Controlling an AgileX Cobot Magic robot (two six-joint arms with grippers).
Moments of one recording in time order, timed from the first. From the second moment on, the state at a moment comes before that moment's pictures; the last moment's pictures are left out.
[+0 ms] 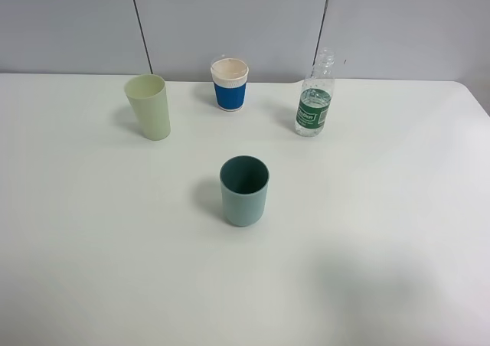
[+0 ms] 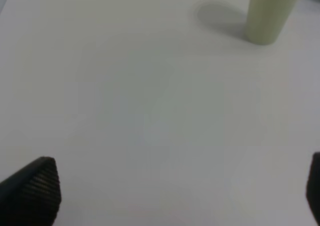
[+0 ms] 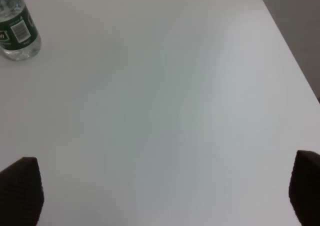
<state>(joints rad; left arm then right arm) 0.00 0.00 -0.50 0.03 1.05 -0.03 -0.12 0.00 -0.49 0.00 1.06 -0.02</state>
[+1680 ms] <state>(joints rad) 0.00 0.00 -0.50 0.03 1.05 -0.03 -0.12 0.01 -0.49 -0.04 1.06 0.01</state>
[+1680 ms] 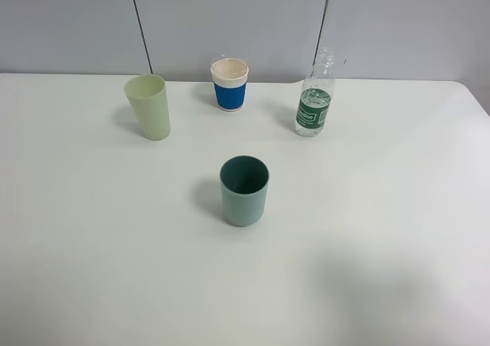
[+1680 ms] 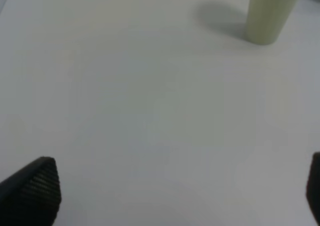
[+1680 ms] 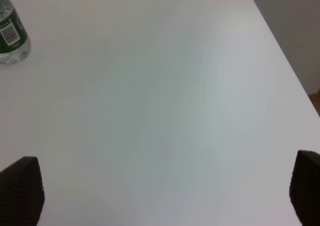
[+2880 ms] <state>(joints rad) 0.00 0.00 -0.50 0.03 1.05 -0.03 -0.12 0.77 -0.56 -0.02 0.57 0.01</state>
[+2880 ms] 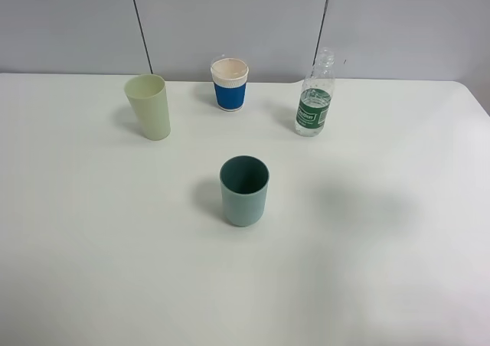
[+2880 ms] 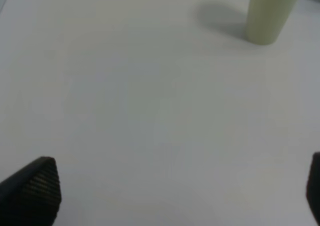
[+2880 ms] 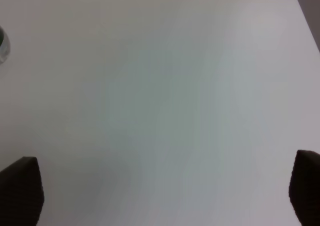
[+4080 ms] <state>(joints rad) 0.00 0.00 -0.50 0.03 1.05 -0.03 -0.10 1.58 -0.56 -0.26 -0.25 -0.01</state>
